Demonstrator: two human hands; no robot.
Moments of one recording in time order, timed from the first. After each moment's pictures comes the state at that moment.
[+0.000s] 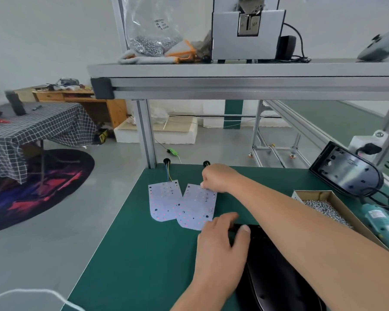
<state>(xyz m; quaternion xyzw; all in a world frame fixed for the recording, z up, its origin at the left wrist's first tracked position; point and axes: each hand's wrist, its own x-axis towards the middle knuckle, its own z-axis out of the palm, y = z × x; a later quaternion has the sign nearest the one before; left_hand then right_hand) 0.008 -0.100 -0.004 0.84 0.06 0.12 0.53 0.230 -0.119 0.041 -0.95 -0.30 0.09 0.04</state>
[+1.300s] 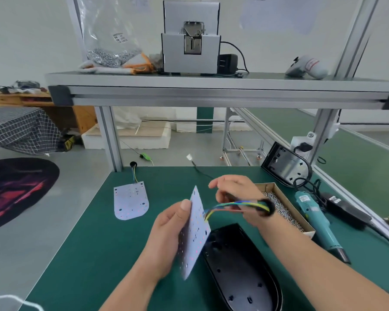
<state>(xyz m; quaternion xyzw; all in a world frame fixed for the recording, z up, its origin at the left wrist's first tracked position) -0.008 -0.088 0.027 0.63 -0.07 0.03 0.78 0.101 -0.277 0.063 -0.72 -0.09 0.12 0.68</state>
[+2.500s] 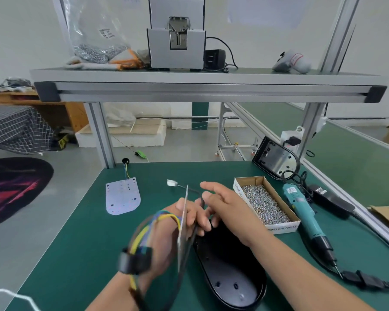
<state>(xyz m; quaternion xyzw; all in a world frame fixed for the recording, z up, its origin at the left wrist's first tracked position) 0.008 -0.107 0.027 0.70 -0.09 -0.10 0.70 0.056 -0.282 0.031 -0.75 -0.18 0.07 0.64</state>
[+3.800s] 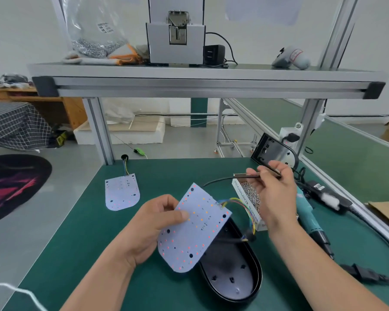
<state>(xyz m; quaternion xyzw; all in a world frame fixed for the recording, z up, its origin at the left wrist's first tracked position) -0.012 -0.067 0.036 0.64 -0.02 -0.09 0.76 0.088 -0.341 0.034 -0.47 0.01 -0.20 0.86</state>
